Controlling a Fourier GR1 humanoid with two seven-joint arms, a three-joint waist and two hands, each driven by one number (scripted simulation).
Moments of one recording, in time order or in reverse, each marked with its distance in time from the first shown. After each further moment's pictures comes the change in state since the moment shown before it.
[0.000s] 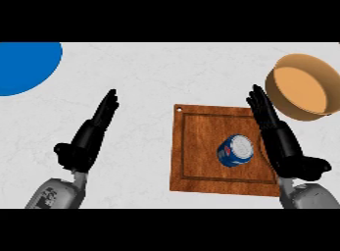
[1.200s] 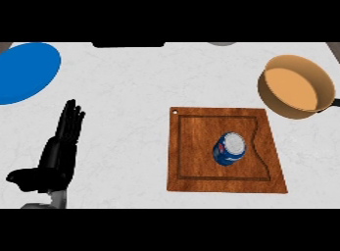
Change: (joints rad) left arm 0.182 -0.027 0.133 -0.114 0.010 0.111 -0.080; right arm 0.648 -0.147 -0.278 -0.556 0.329 -0.142 -0.482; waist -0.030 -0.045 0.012
